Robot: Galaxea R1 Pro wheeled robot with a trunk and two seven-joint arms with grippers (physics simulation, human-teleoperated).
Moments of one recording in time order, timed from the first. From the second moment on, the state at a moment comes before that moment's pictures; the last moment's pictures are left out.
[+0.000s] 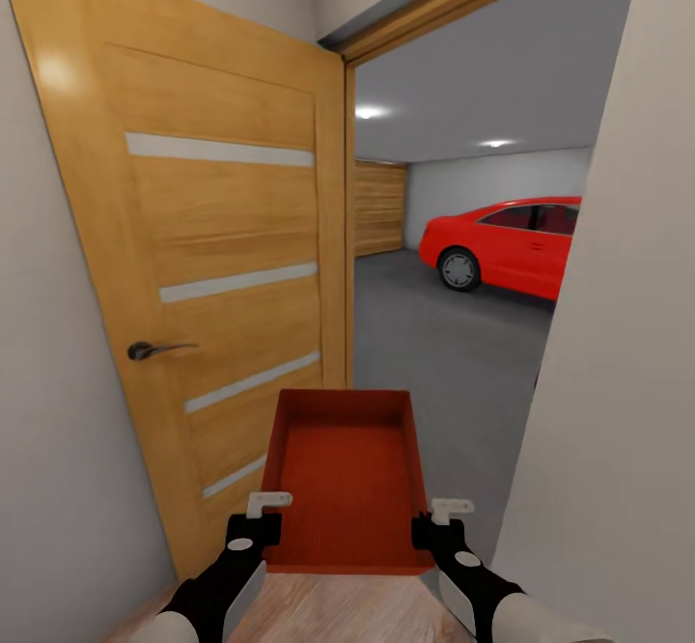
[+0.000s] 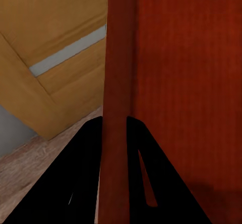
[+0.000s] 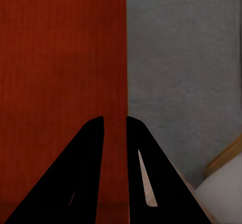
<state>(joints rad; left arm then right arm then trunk) -0.54 -0.09 -0.25 -0.43 0.17 0.05 0.30 -0.65 0.10 0.07 -0.10 -0.07 -0.26 -0.07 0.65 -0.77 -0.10</state>
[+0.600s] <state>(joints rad) -0.54 -0.09 -0.25 -0.44 0.17 0.05 0.30 -0.65 0.10 0.07 -0.10 -0.07 -0.26 -0.07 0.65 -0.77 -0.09</state>
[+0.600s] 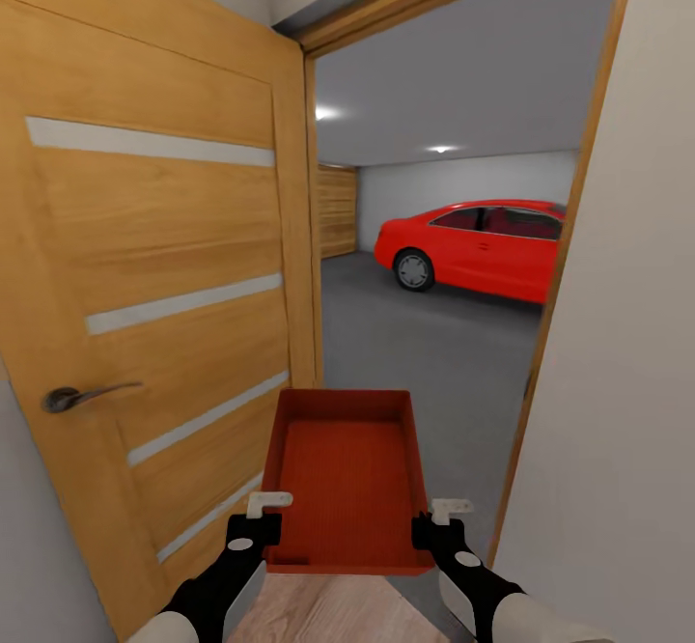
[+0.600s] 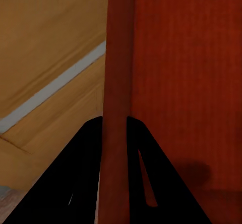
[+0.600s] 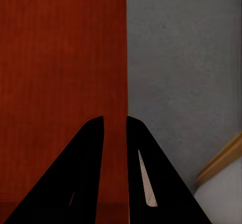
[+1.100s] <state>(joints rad) -0.54 -0.09 -0.25 -0.43 0.17 0.05 0.30 -0.65 0.10 0.06 -0.10 -0.07 -0.26 -0.07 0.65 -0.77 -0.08</state>
